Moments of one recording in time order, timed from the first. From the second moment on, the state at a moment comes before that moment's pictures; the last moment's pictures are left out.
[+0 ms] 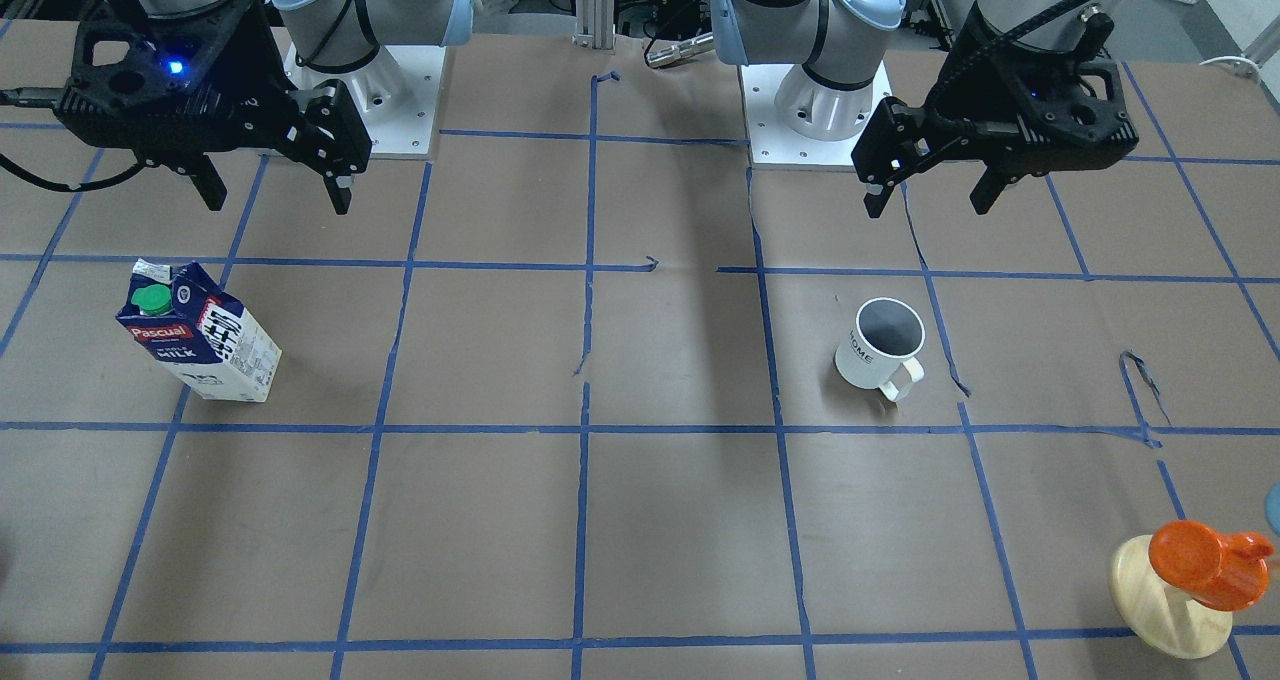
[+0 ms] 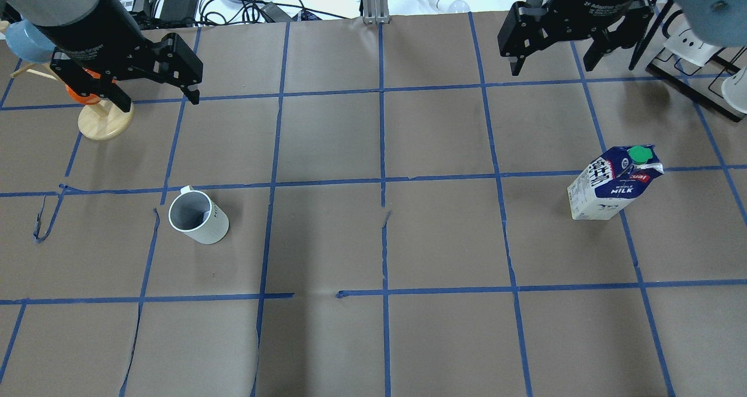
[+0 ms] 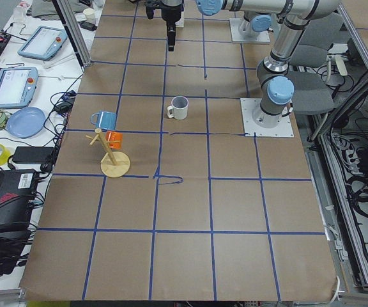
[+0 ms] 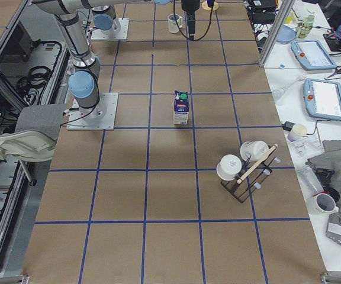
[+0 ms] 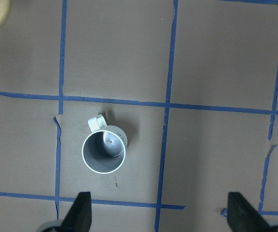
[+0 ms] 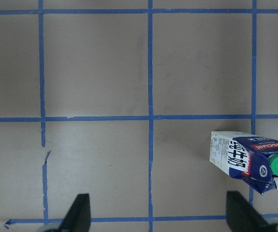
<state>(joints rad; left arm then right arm) -1.50 -1.55 -1.51 -1.60 1.57 -0.01 1.61 -1.55 1.45 -1.57 -1.59 0.04</state>
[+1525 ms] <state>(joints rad) -1.34 -1.57 -1.69 -1.54 1.59 0.06 1.61 -1.53 1.48 -1.57 -1.59 0.04</state>
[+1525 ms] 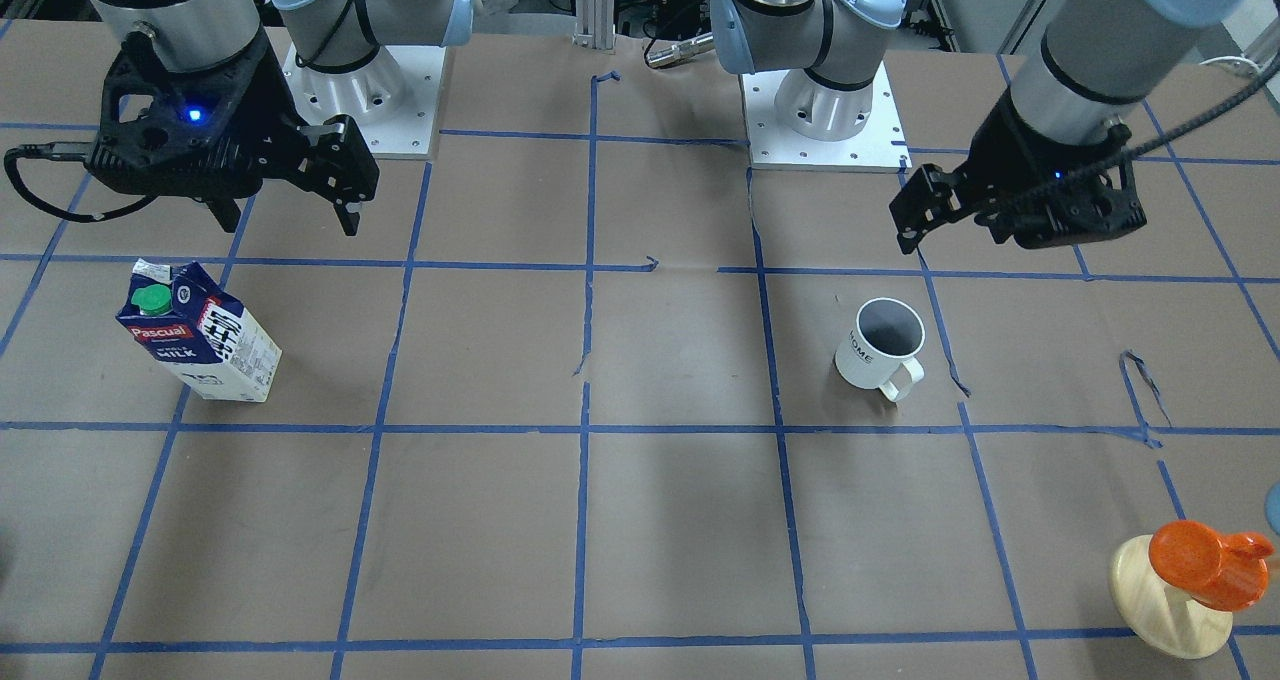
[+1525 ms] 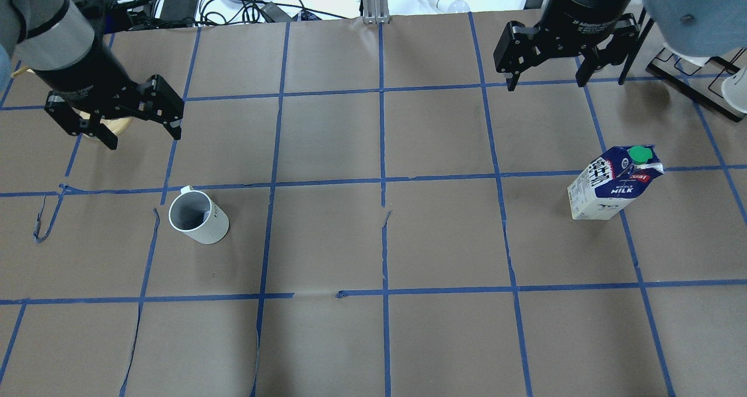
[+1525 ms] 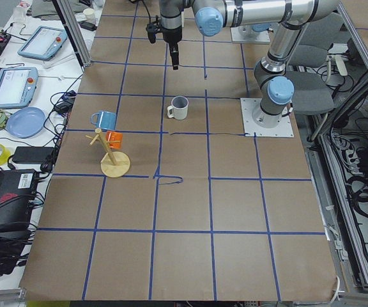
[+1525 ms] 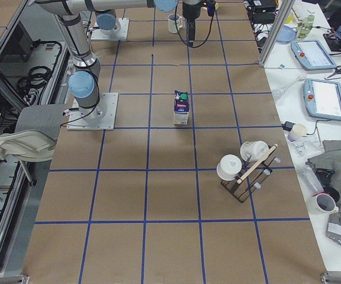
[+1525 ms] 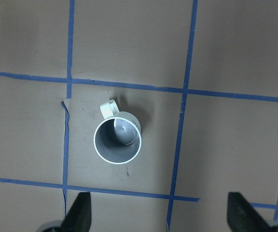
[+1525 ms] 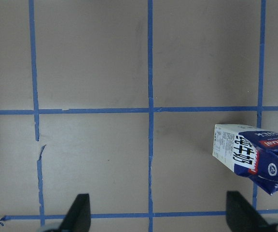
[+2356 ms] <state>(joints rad) -1.20 -1.68 -2.00 -1.15 1.57 0.22 1.61 -1.53 1.47 -1.57 -1.59 0.04</state>
